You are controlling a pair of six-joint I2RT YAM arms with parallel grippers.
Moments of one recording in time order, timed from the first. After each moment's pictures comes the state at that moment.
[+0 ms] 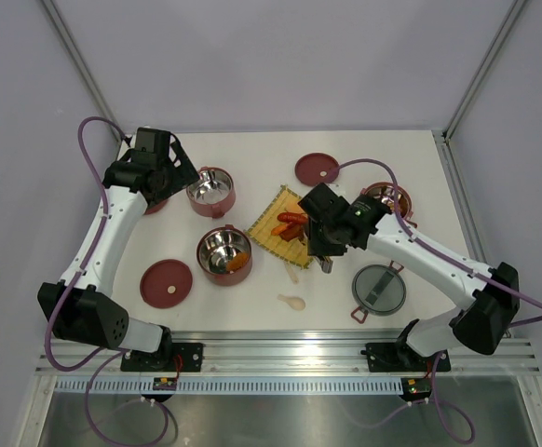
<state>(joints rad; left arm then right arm) -0.17 1.41 1.46 -0.91 -0.23 -0.65 0.84 1.43 1.33 -1.03 0.21 0.78</state>
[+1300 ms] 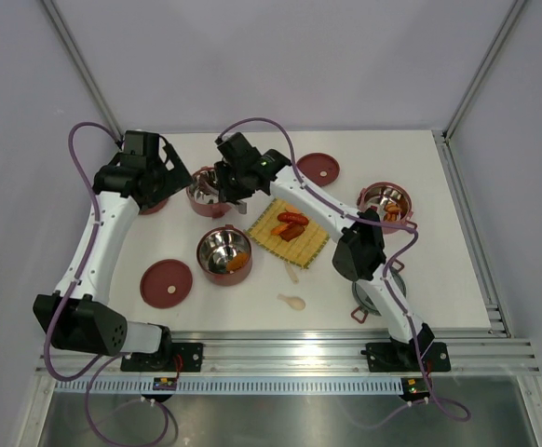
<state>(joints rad) -0.12 1.37 1.45 -0.94 -0.17 -0.62 0.84 2.37 2.43 -0.86 -0.02 0.46</state>
